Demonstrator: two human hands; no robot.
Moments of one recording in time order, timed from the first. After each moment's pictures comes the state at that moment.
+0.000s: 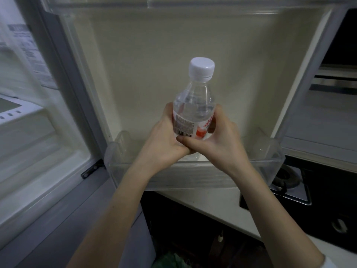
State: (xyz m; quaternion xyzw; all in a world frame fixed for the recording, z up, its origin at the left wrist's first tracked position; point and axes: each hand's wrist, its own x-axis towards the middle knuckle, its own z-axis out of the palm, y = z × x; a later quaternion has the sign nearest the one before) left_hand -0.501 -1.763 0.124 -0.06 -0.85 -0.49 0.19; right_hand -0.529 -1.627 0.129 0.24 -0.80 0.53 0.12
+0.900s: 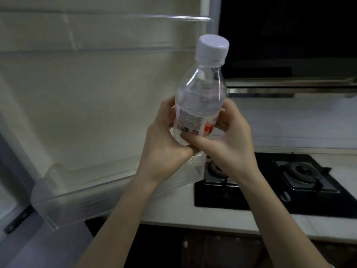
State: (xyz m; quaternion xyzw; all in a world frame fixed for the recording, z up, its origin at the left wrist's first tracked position) left_hand -0.486 -1.637 0.163 -0.25 -0.74 -0.56 0.25; right_hand -0.471 -1.505 0.166 0.19 -0.73 0.58 0.31
